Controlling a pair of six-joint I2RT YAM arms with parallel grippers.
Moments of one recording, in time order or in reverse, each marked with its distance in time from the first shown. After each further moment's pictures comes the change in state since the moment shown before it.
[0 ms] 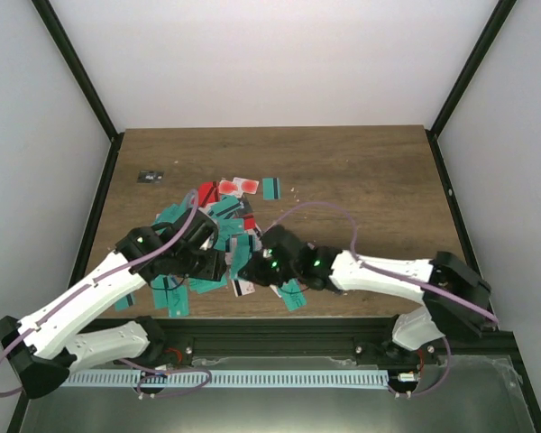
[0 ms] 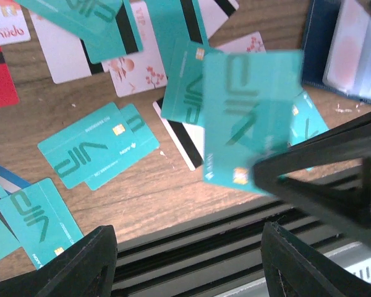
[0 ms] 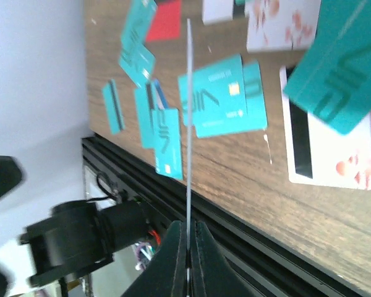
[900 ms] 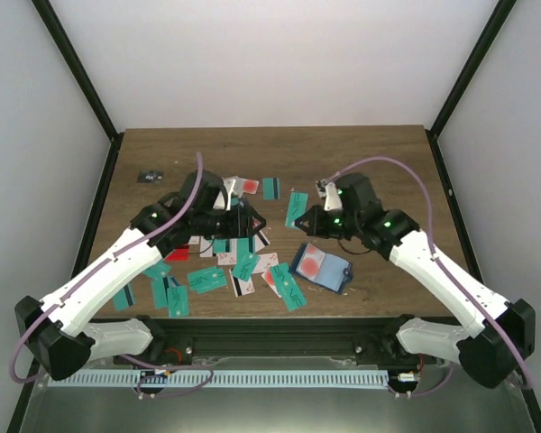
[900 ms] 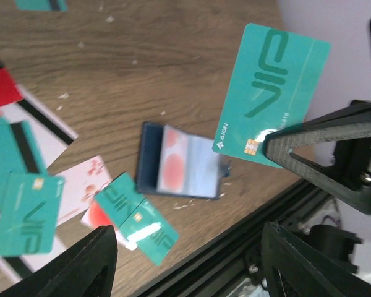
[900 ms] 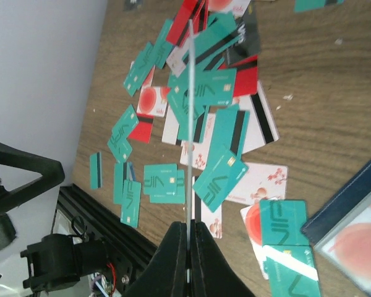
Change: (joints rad) left arm 0.095 0.175 0.137 0.407 0.256 -0.076; right arm -0.470 -0.323 0.170 -0.515 -0.119 -0.510
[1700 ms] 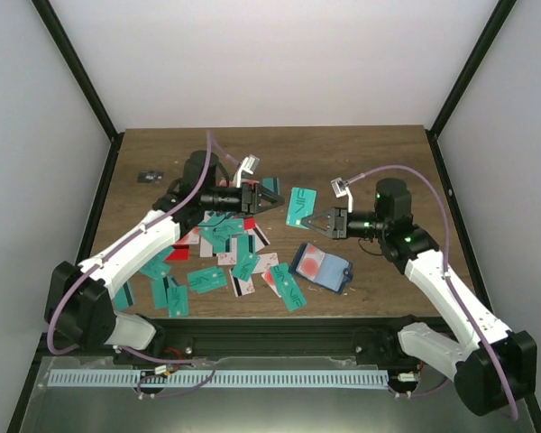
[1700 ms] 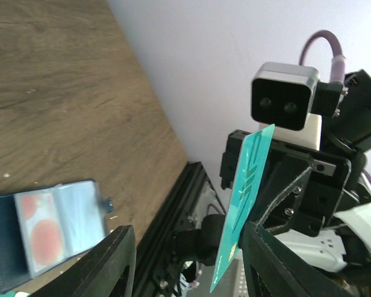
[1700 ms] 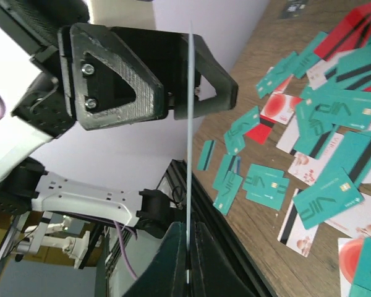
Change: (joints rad) left arm 0.193 0.201 -0.092 0.653 0.632 -0.065; right arm -0.312 -0.160 -0.249 0.403 -0.650 -0.037
